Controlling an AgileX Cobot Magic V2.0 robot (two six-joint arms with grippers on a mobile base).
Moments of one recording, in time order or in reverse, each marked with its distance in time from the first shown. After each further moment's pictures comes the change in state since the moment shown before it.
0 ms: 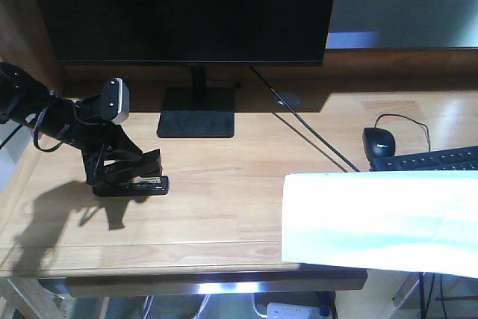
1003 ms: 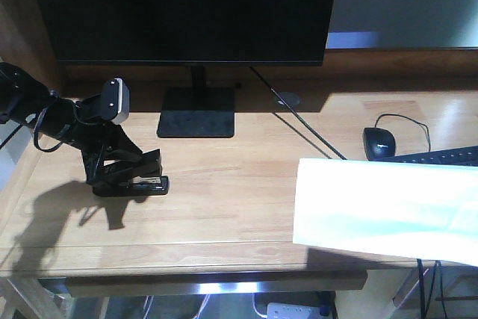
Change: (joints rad) left arm -0.001 0.000 0.000 0.000 0.000 0.000; right arm 0.000 0.000 -0.007 0.076 0.024 -0.067
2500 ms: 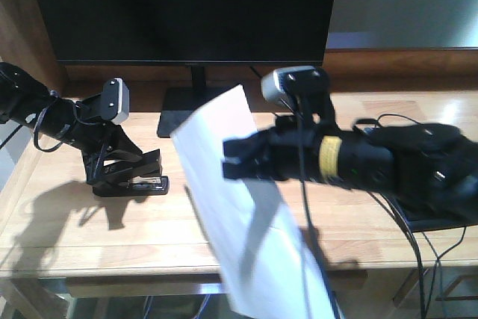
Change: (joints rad) left arm 0.001 0.000 0.000 0.000 0.000 -0.001; right arm 0.469 1.331 -0.918 -1.174 0.204 0.192
